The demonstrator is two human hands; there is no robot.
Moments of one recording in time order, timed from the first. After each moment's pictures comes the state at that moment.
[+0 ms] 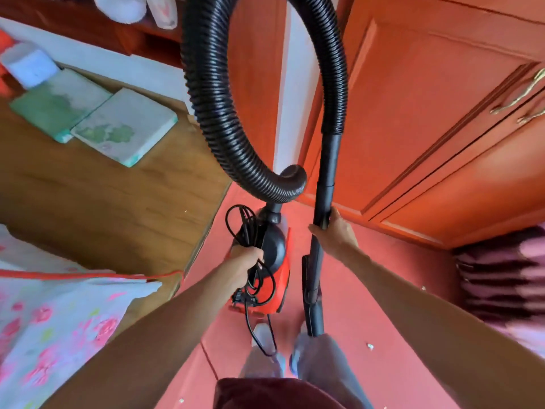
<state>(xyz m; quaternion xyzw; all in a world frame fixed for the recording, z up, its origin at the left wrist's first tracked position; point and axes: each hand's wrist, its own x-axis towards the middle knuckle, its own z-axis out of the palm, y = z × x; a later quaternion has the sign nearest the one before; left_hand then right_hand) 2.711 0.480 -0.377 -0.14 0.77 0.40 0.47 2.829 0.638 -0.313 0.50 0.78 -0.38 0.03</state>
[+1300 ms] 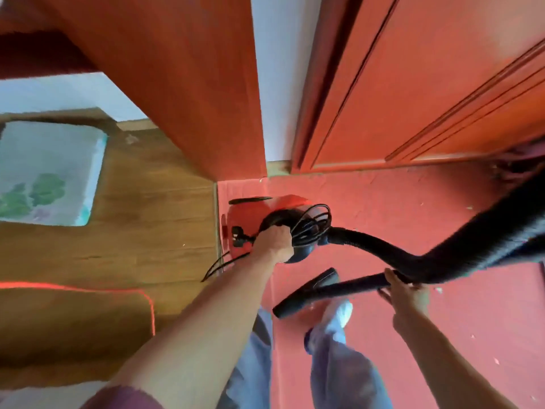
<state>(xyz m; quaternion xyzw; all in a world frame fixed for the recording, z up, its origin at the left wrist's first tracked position) 2.485 0.644 -0.490 0.49 0.74 -0.11 0.45 2.753 0.630 -0.518 0.83 0.17 -0.47 -0.26</state>
